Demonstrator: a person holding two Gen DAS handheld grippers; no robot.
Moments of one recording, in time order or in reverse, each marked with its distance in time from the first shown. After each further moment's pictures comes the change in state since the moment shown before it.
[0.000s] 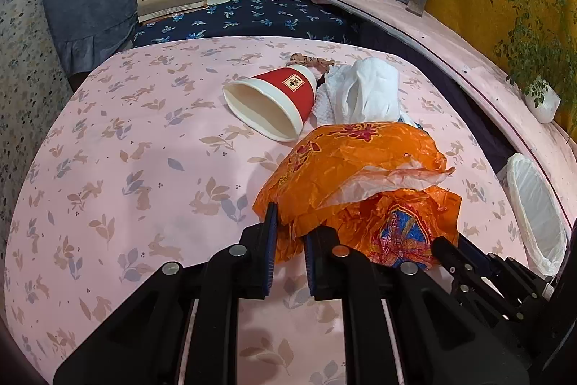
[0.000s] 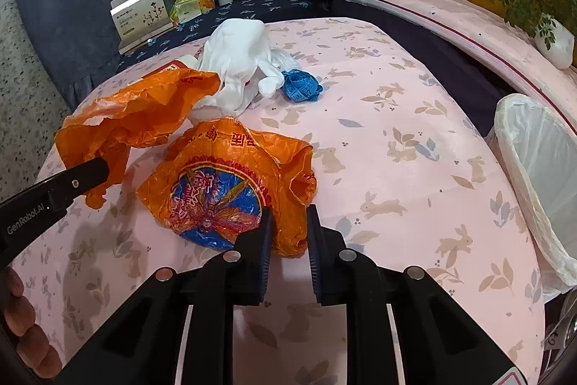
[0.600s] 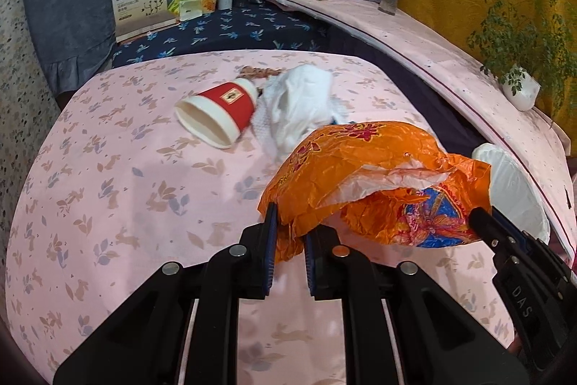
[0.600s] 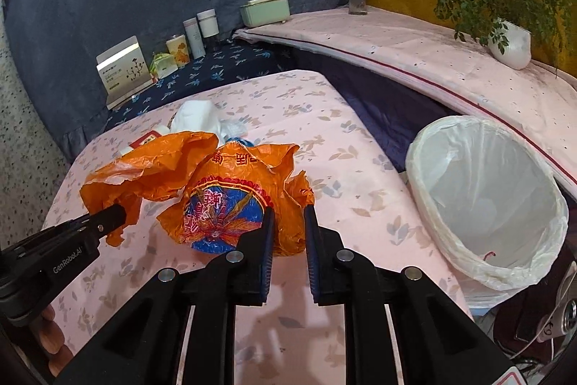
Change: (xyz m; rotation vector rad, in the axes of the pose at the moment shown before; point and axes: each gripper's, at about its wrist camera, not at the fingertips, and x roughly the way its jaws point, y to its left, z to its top) left arm -0.027 -0.060 -0.002 0.064 -0.025 -0.044; right arm -0.074 -0.061 0.008 0.102 -0.163 -0.047
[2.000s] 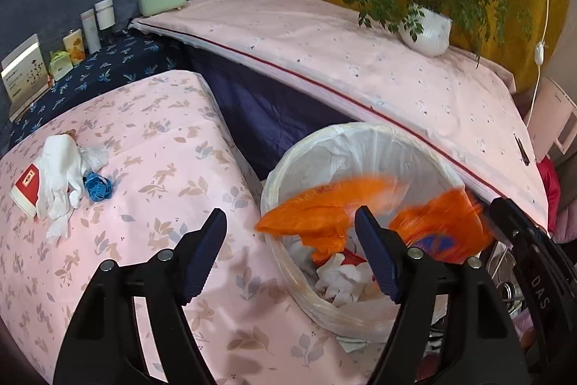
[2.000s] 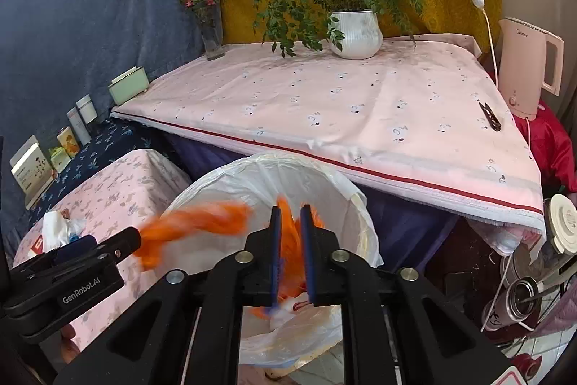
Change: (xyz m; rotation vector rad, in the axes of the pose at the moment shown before) left arm 0.040 -0.256 0.010 0.267 0.013 -0.201; right arm -0.051 -0.236 0.016 0.284 -0.139 -0.281
